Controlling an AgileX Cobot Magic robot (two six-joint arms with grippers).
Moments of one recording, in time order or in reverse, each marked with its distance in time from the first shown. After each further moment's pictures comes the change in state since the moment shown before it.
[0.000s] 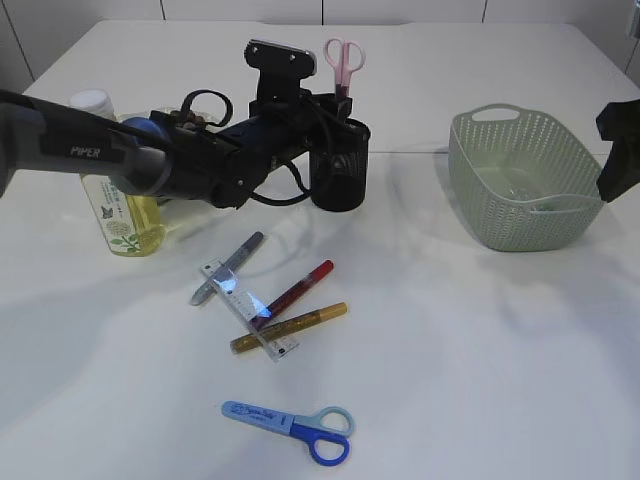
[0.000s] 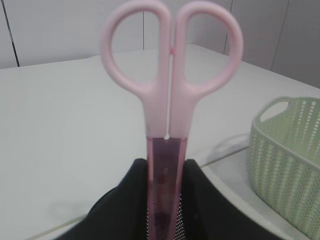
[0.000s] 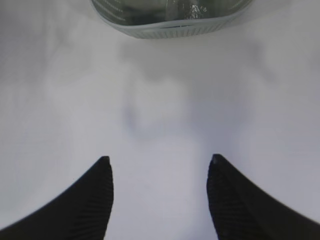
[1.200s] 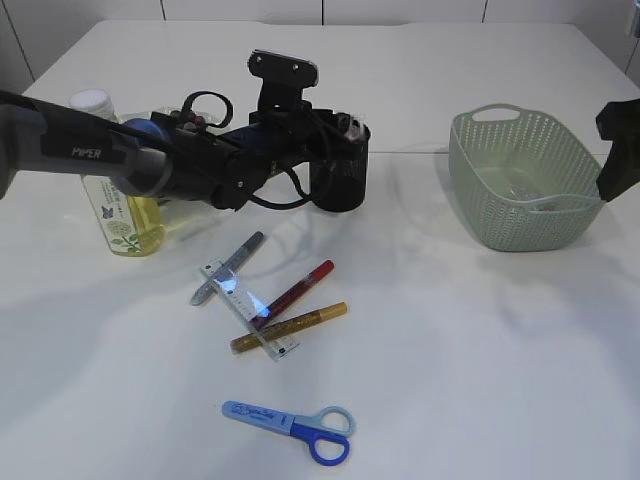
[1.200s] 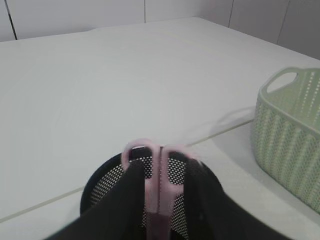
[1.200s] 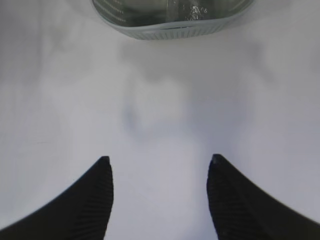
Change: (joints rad) left arm 0.000 0.003 0.000 0.000 0.084 0.000; right arm 0.000 0.000 0.000 0.000 -0.004 0.000
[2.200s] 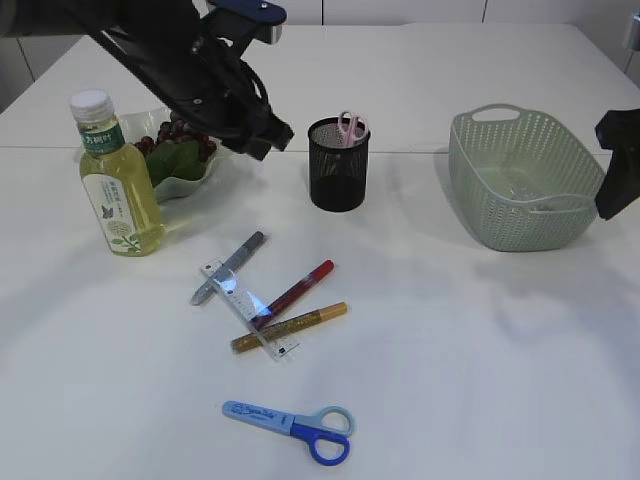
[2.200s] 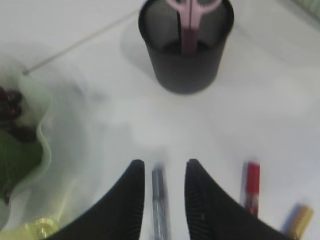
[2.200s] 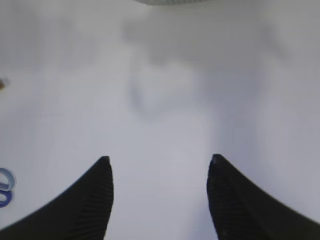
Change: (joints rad) left arm 0.000 -0.385 0.000 0.010 1.123 0.139; right arm 0.000 0.000 0.000 0.038 0.083 0.002
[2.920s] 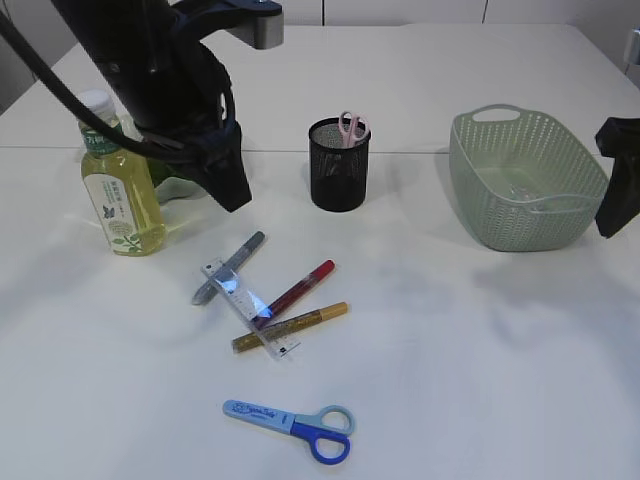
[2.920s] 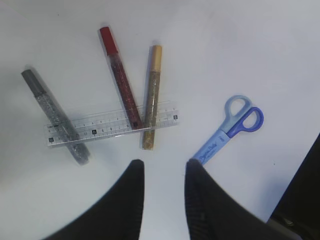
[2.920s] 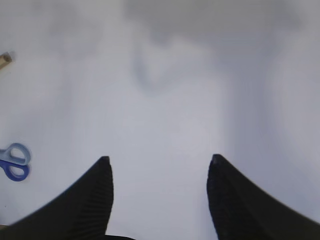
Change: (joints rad) left arm -0.006 -0.163 0.000 -0.332 0.553 0.513; right arm 0.000 0.000 0.000 0.040 0.101 0.043
